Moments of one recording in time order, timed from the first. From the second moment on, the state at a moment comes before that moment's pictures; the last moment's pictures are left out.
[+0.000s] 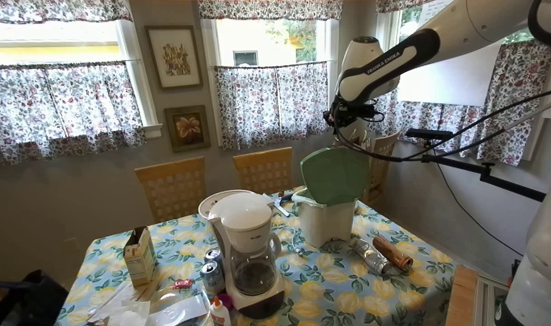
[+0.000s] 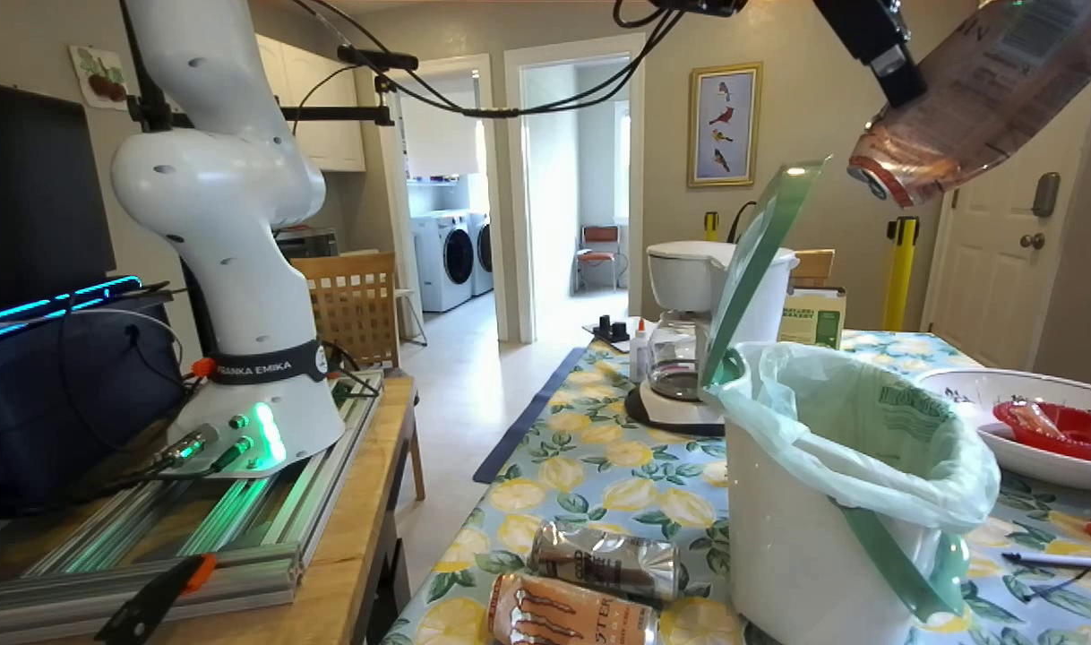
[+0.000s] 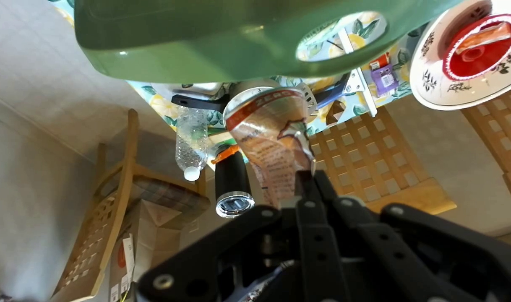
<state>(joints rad) -0.27 -0.06 -0.17 -2.05 -0.22 2.51 0.63</state>
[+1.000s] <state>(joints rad) -0.24 -0.04 -0.17 -2.04 -0.22 2.51 0.64</state>
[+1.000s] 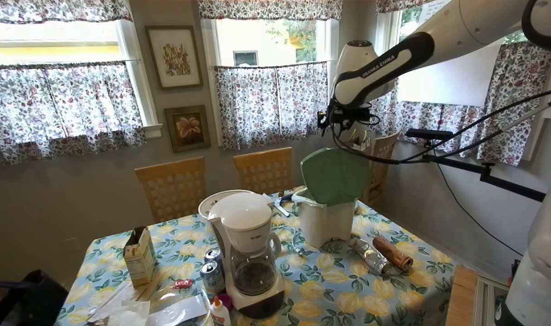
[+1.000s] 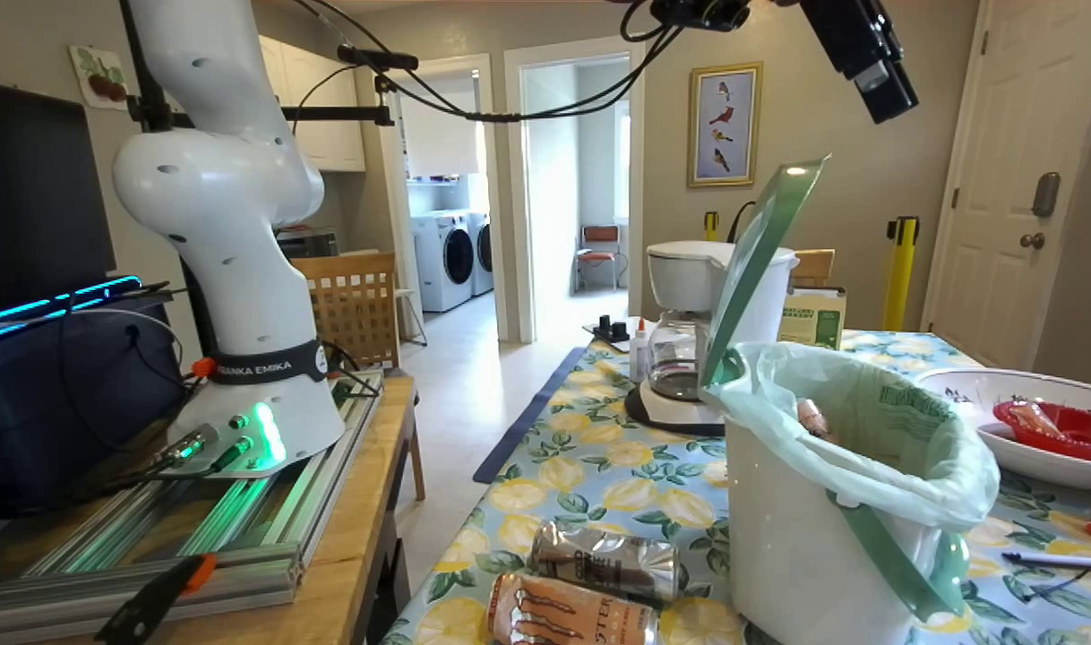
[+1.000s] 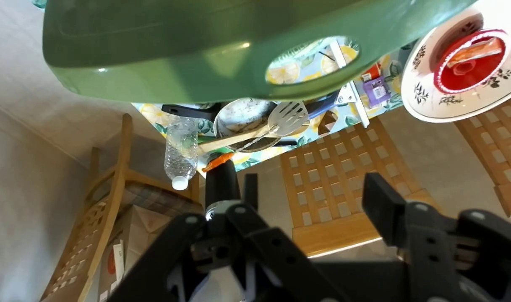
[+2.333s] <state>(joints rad) -0.17 -0.15 -0.14 -2.07 -0.06 2.13 0.55</state>
